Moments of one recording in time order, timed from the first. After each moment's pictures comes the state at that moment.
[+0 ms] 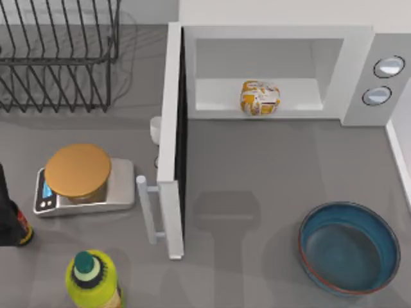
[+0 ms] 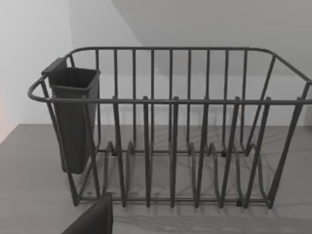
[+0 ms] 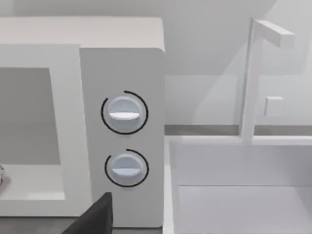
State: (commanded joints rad) left arm 0.00 0.00 0.00 0.00 0.00 0.00; right arm 0.00 0.00 0.00 0.00 0.00 0.00
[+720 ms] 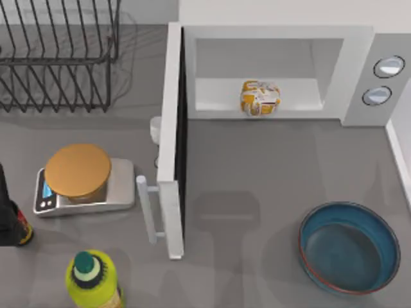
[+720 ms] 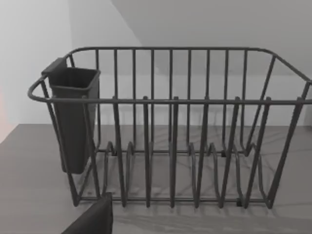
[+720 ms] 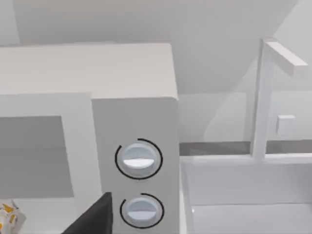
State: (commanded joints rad) left arm 0.00 0.00 0.00 0.00 0.00 0.00; right arm 0.10 0.36 0.19 0.15 0.10 0.04
